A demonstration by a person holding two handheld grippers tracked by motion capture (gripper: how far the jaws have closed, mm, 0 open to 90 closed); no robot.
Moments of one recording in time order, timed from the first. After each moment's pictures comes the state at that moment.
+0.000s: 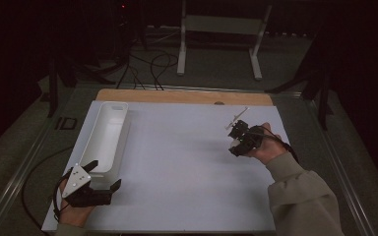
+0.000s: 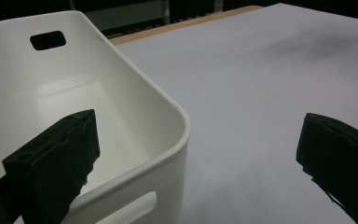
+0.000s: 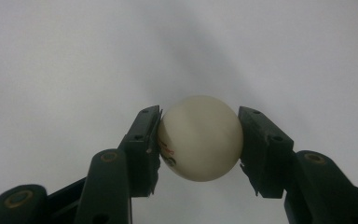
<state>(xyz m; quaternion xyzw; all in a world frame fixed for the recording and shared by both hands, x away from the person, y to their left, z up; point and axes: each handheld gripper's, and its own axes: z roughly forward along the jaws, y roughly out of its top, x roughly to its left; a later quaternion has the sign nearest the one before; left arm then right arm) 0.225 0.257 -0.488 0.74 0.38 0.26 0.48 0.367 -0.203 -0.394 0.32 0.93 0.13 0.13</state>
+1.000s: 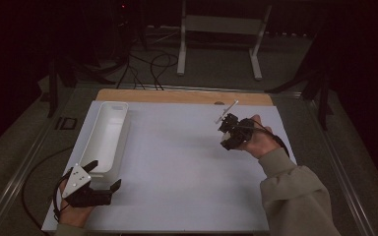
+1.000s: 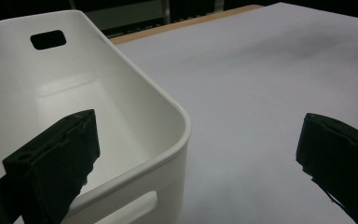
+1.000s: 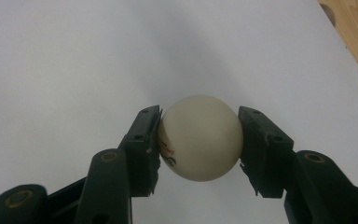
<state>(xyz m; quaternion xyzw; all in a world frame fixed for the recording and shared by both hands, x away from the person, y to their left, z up) 0.225 0.257 -0.488 0.74 0.38 0.26 0.48 0.377 -0.175 -0.380 0.29 0.94 0.13 0.15</state>
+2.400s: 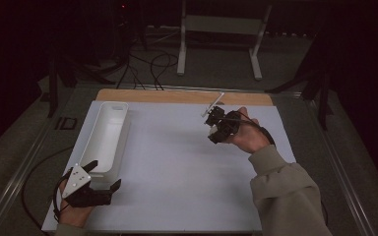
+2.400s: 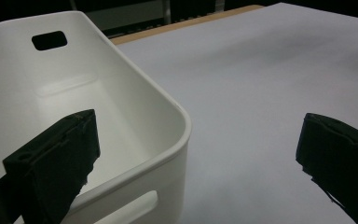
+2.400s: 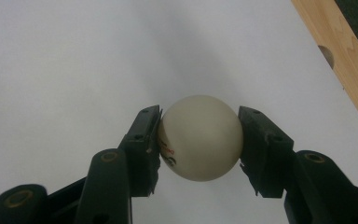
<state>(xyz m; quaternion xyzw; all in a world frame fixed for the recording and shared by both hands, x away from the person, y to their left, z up) 0.225 0.257 -0.488 0.74 0.38 0.26 0.48 0.388 -0.139 -0.365 0.27 0.94 0.14 0.15</state>
